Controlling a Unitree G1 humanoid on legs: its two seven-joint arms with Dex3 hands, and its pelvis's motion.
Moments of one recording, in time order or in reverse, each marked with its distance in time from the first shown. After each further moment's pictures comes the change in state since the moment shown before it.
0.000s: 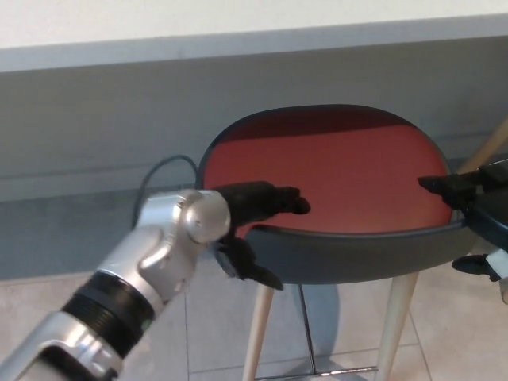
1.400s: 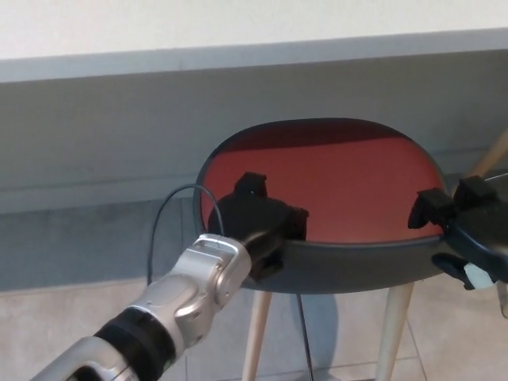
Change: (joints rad) left_arm 0.061 0.014 -0.189 0.143 0.220 -0.118 0.587; right_arm 0.088 0.026 0.064 -0.056 0.001 0.016 -0.174
